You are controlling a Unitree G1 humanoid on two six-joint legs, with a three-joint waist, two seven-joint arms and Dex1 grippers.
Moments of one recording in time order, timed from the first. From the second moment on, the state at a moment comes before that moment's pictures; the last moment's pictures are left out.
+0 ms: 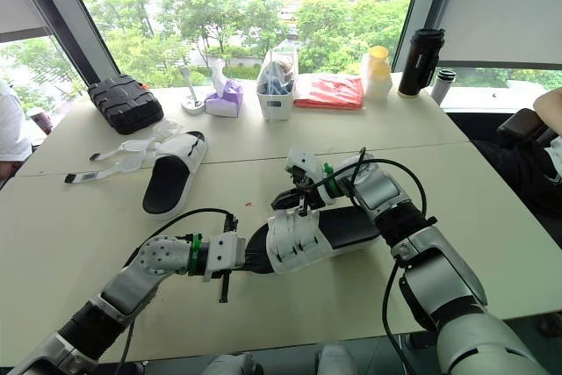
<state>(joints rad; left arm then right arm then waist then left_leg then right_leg) -0.24 0.57 -0.45 -0.01 -0.11 -0.10 -0.98 -0.88 -0.46 0.46 0.48 0.13 0.43 1.20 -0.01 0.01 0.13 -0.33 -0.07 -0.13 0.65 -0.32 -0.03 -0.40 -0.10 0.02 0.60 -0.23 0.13</state>
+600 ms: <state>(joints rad) -0.19 0.58 -0.43 -0.06 -0.11 -0.10 -0.97 -0.89 -0.61 0.30 0.51 -0.08 -0.08 0.94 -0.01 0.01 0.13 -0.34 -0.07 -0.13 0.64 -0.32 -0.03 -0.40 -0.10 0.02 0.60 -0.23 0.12</state>
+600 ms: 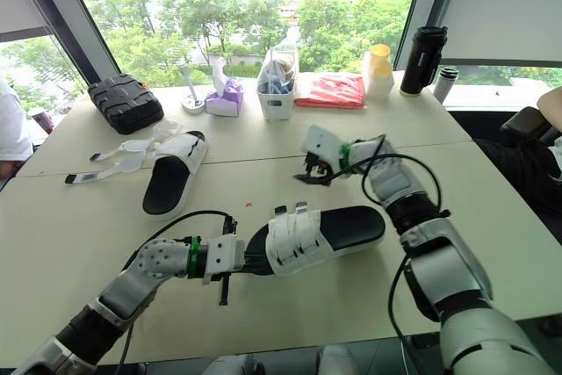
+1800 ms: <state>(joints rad) -0.04 0.77 0.02 -0.38 -0.51 0.42 -0.96 -0.73 -0.59 0.37 0.55 -0.46 -1.33 0.69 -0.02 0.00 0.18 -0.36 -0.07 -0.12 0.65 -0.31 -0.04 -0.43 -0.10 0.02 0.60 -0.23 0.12</state>
